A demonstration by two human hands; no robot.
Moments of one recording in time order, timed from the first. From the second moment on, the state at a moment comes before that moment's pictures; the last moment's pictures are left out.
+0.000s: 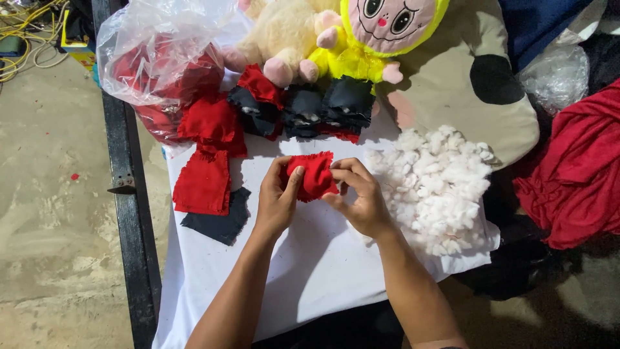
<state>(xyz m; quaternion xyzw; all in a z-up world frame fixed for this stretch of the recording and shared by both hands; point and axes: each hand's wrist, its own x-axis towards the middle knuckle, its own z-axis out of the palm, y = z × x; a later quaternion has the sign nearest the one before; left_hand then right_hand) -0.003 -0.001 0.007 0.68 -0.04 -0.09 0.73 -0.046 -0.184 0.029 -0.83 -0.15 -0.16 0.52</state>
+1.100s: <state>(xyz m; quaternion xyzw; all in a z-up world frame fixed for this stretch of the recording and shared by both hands) -0.008 -0.002 0.017 0.64 -0.06 -0.12 0.76 -0.046 -0.179 0.030 -0.86 -0.16 -0.10 0.48</state>
